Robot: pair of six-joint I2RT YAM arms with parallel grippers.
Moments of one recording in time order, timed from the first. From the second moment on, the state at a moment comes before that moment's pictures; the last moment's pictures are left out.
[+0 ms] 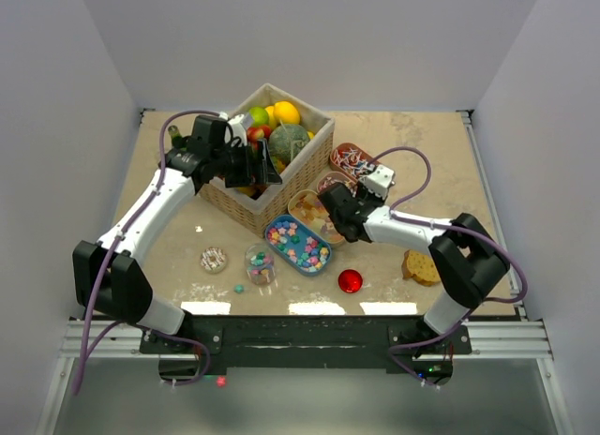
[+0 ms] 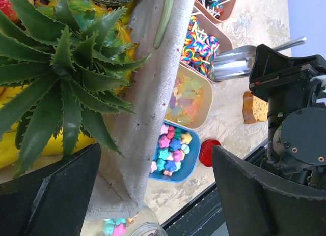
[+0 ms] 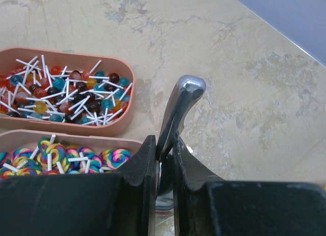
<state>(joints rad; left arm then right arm) -0.32 1.48 1.33 -0.61 0.43 -0.41 0.73 1.66 0.96 -0.30 1.30 0.93</state>
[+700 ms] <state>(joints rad) -0.32 1.52 1.33 -0.61 0.48 -0.43 0.82 1.71 0.89 -0.35 1.49 1.26</state>
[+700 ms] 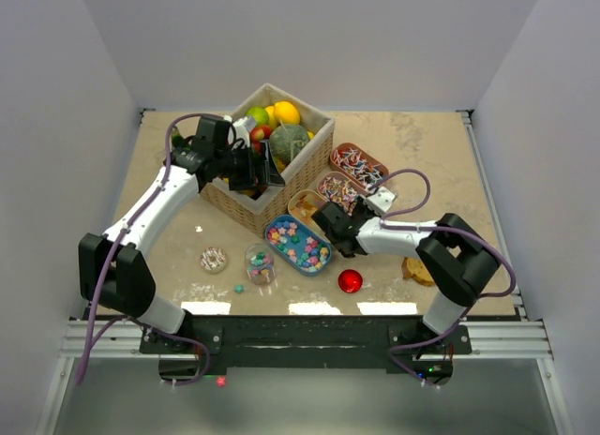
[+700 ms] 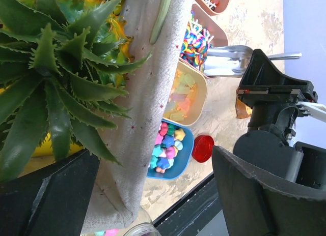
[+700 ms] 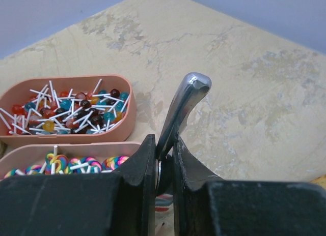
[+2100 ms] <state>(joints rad) -0.32 1.52 1.28 -0.55 0.52 -0.45 0.80 1.85 0.82 0.24 1.37 1.19</state>
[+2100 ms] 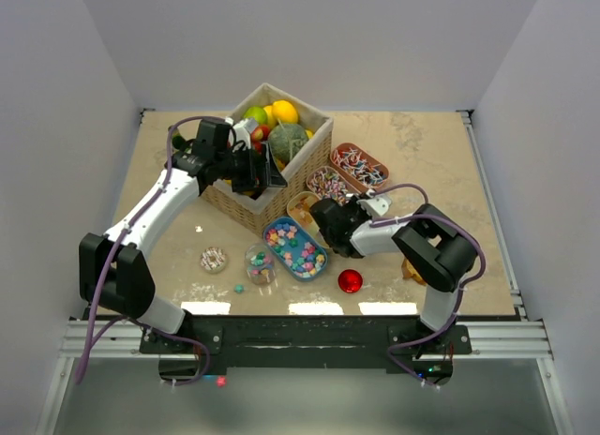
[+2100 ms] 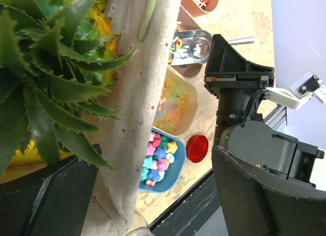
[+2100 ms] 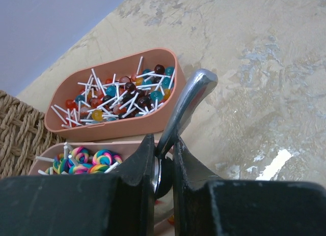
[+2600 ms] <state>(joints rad) -0.32 1.49 1.23 -0.47 0.52 -0.46 0.80 1.93 0.95 0.15 1.32 1.33</state>
